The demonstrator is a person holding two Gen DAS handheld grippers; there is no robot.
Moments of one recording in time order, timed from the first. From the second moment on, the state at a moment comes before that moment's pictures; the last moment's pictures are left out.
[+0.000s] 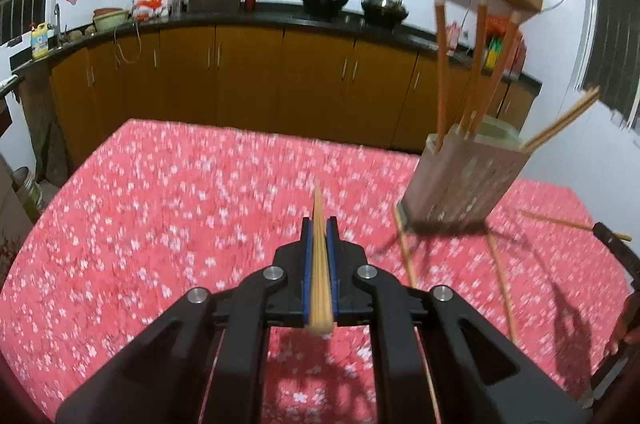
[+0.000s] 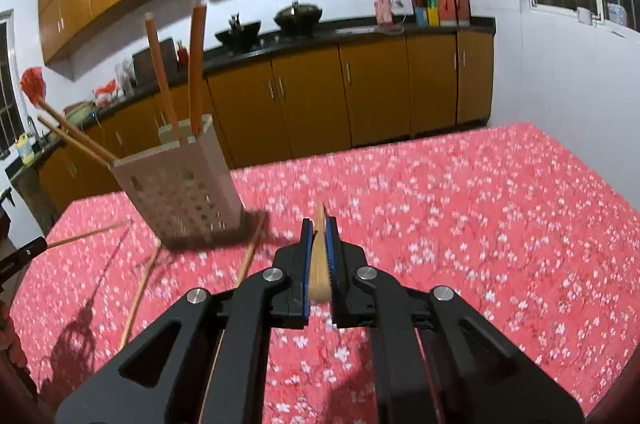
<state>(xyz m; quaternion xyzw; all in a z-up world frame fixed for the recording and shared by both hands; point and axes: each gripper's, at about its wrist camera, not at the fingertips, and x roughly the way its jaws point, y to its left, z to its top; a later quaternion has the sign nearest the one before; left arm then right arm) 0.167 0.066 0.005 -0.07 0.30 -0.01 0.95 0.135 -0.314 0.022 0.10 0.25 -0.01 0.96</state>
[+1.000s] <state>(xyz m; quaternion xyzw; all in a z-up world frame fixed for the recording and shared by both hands) 0.153 0.059 0.055 -0.09 0.23 -0.05 0.97 0.128 -0.307 0.062 0.11 0.19 0.03 0.98</state>
